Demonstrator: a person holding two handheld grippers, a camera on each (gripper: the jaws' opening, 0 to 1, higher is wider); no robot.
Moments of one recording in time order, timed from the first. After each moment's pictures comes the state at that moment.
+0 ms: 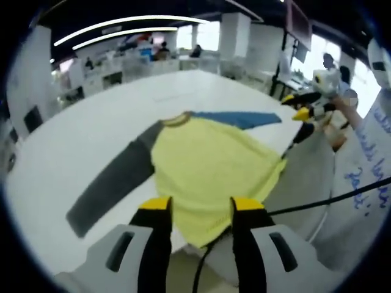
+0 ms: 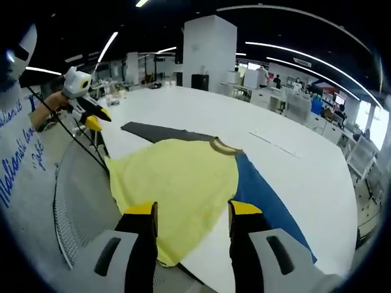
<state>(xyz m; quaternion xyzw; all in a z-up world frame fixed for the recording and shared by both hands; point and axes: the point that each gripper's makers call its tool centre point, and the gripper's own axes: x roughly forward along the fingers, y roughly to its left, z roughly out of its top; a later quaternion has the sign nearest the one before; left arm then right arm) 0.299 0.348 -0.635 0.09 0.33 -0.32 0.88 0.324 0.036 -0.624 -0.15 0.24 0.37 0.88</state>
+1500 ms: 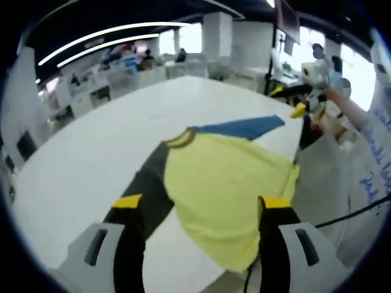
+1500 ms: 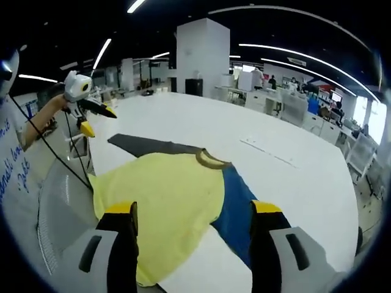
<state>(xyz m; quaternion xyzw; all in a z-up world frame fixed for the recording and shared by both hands) 0.386 0.346 -0.613 0.13 0.30 -0.37 0.87 0.394 0.037 -0.615 -0.13 0.24 0.37 0.89</state>
